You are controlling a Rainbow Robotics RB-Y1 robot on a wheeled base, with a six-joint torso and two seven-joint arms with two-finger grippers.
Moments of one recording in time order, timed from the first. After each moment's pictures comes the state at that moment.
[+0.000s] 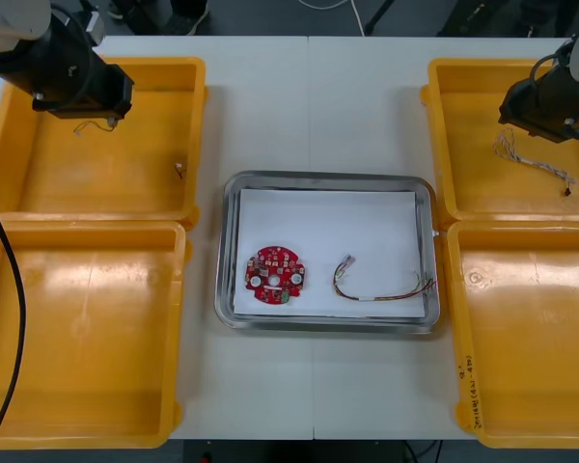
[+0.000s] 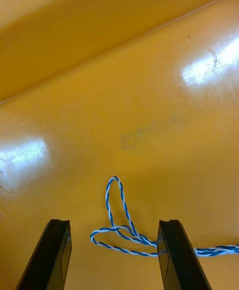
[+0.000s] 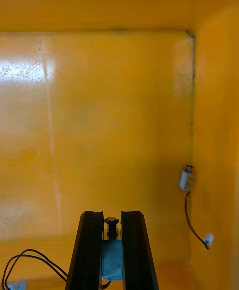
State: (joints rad) right arm -1.03 -0.62 0.01 -0.73 -0.53 1.11 1.25; left arm -0.95 0.56 0.01 -1.26 0.56 1.57 -1.45
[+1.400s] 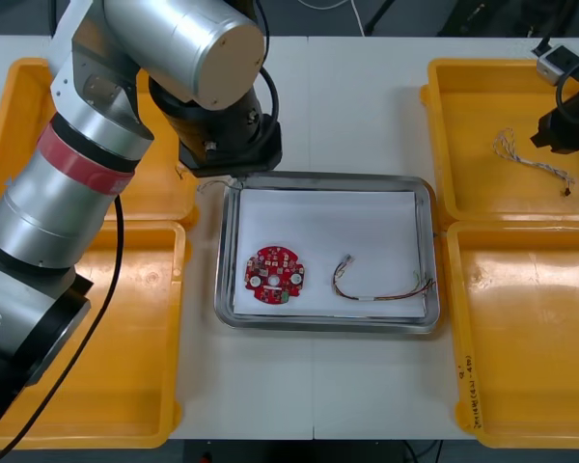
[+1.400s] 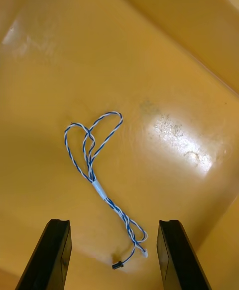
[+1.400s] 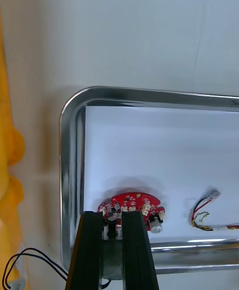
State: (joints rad) right arm -0.82 -0.81 0.09 -1.14 -0.75 1.28 2.16; left arm -0.97 0.33 -0.37 -1.65 0.56 1.91 -0.76
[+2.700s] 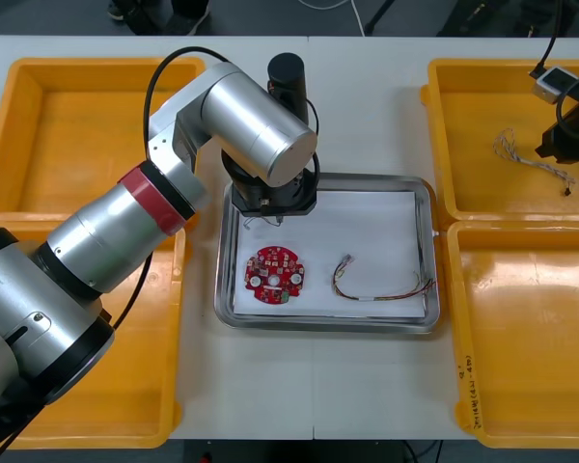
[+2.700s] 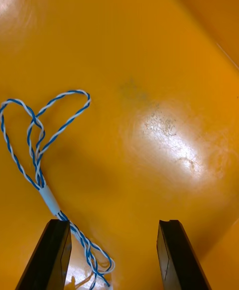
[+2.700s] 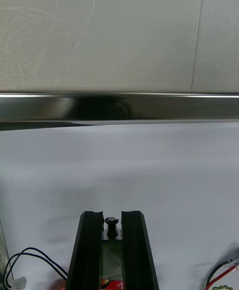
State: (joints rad) right arm -1.02 -0.76 0.14 -0.60 -0.80 1.06 2.51; left arm -0.98 0.26 -0.61 -1.31 0.55 1.52 -0.76
